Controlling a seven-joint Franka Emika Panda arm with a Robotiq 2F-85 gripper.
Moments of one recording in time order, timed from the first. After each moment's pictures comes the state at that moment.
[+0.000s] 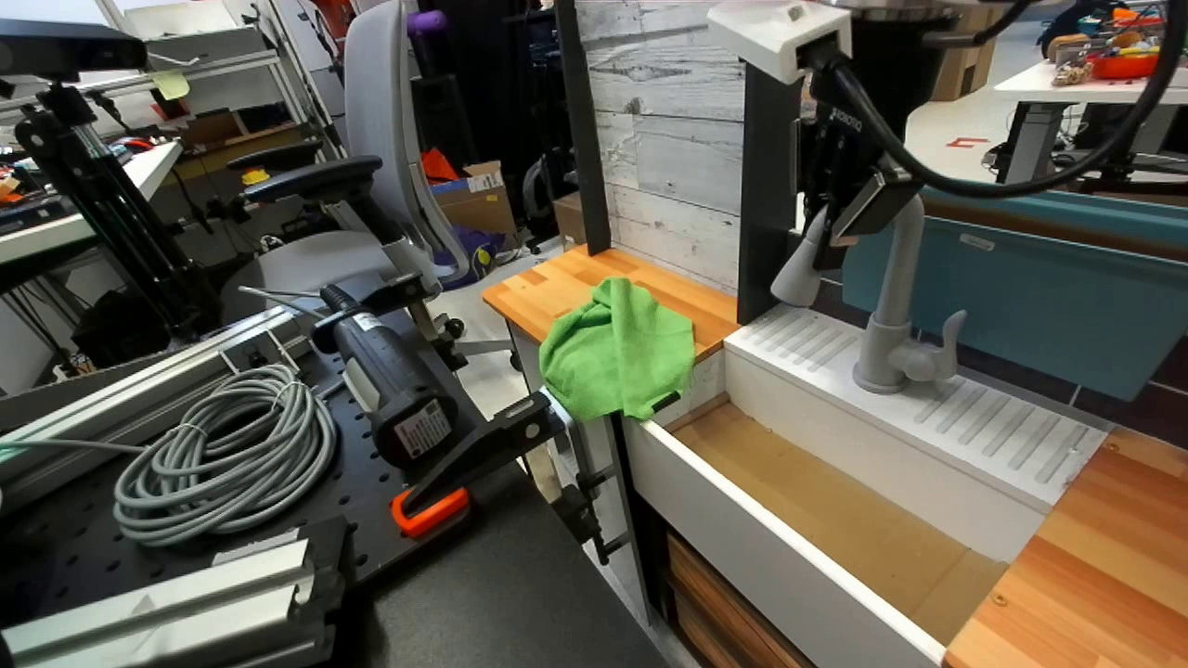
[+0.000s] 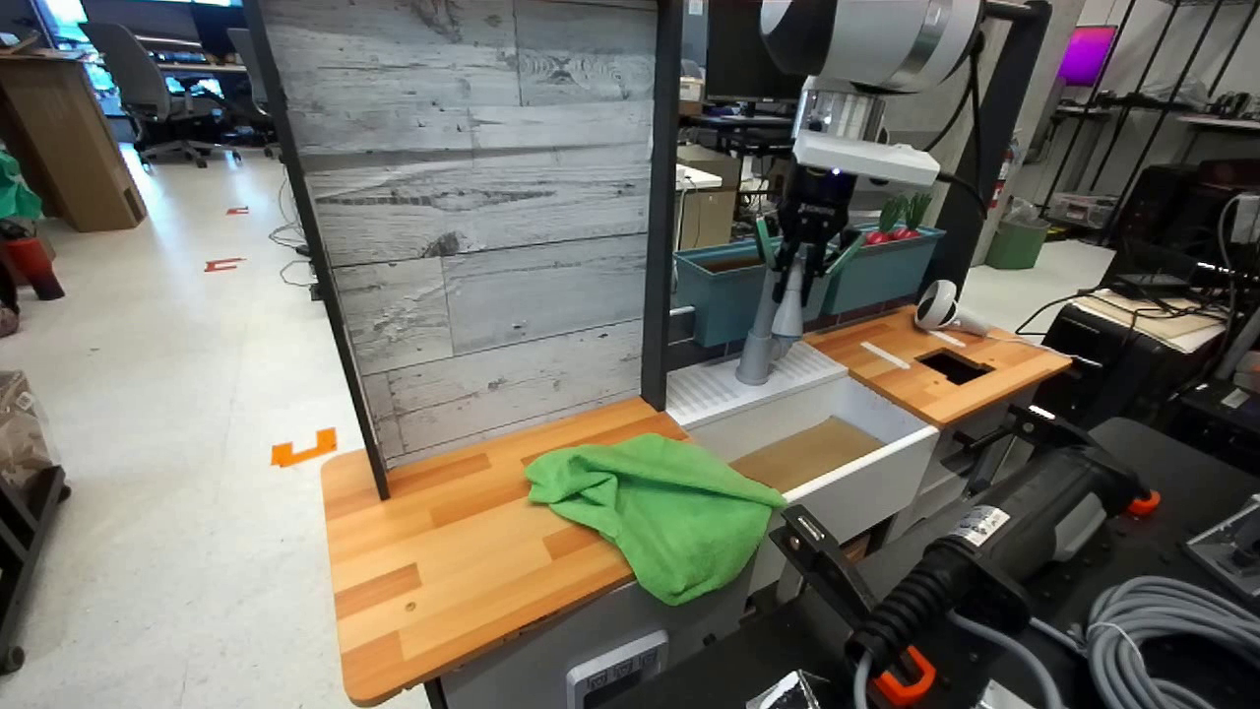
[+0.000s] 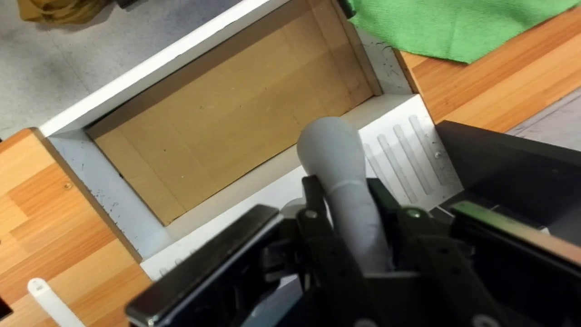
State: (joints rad) arm -0.16 0.76 -0.04 -1.69 0.21 2.35 0.11
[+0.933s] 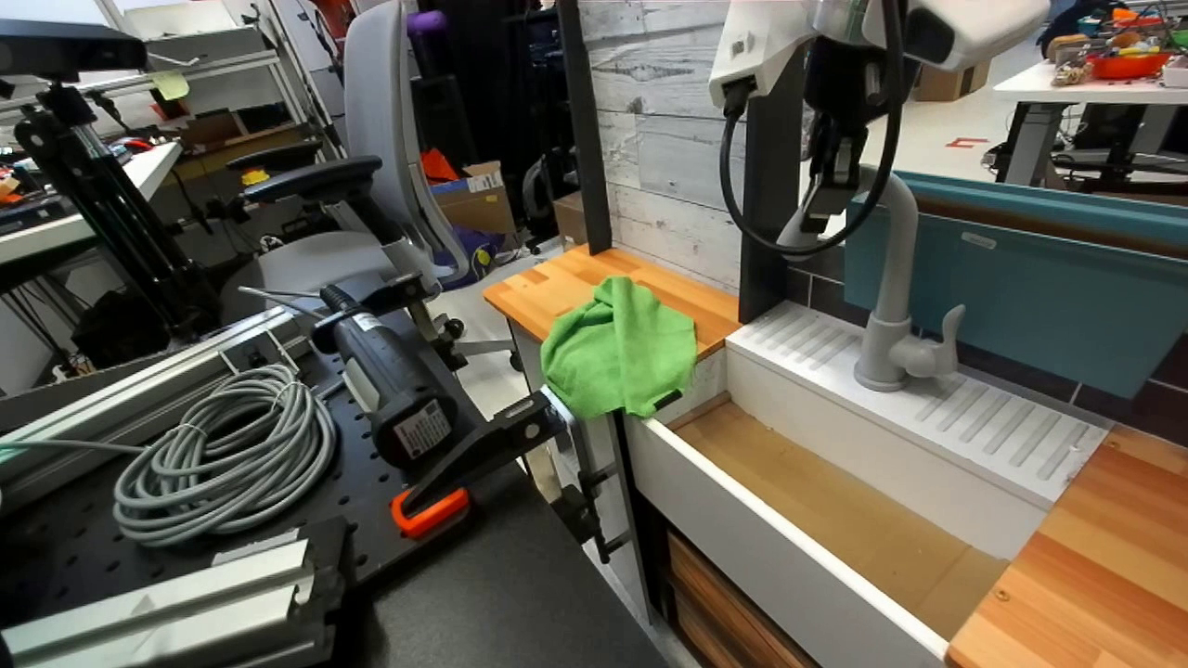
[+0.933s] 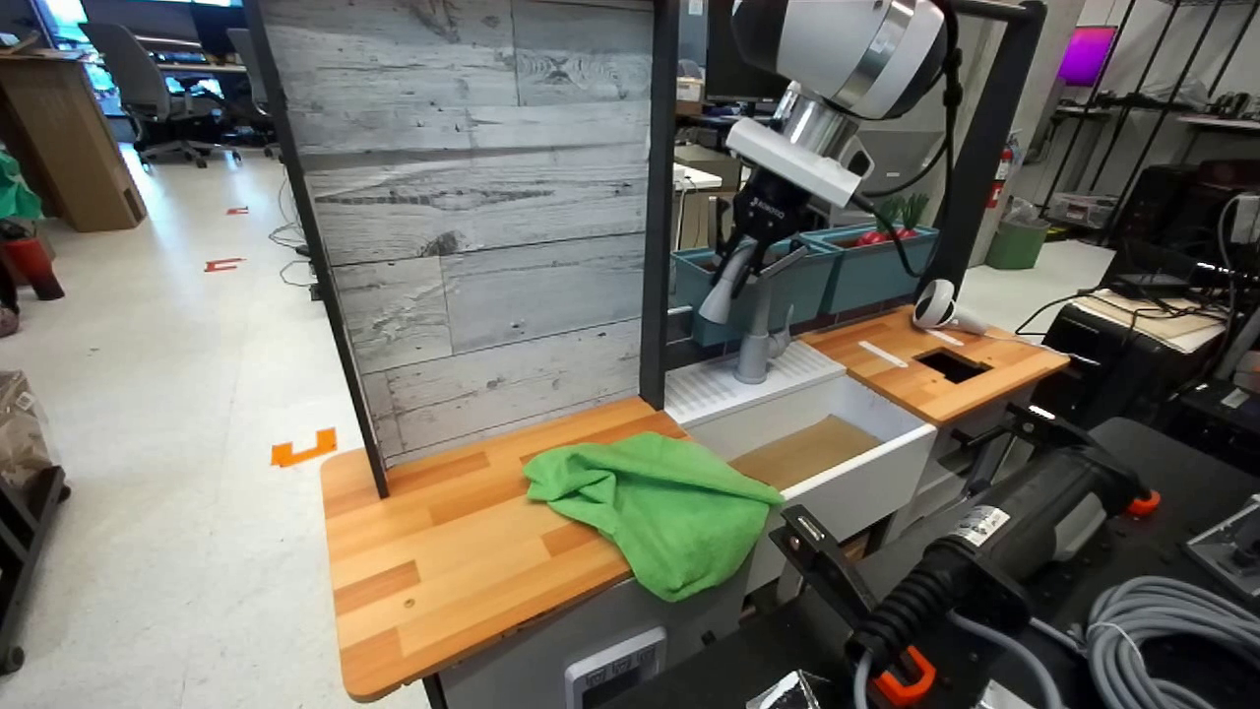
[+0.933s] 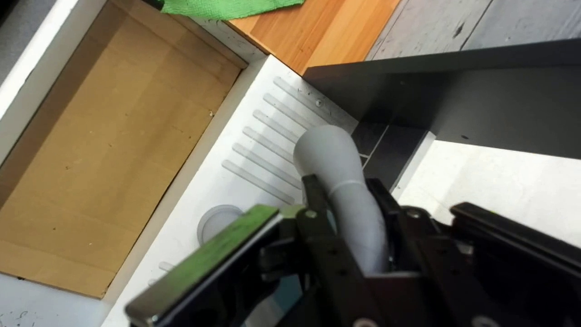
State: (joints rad) arm -0.18 0.81 0.04 -1.66 0.54 2.53 0.29
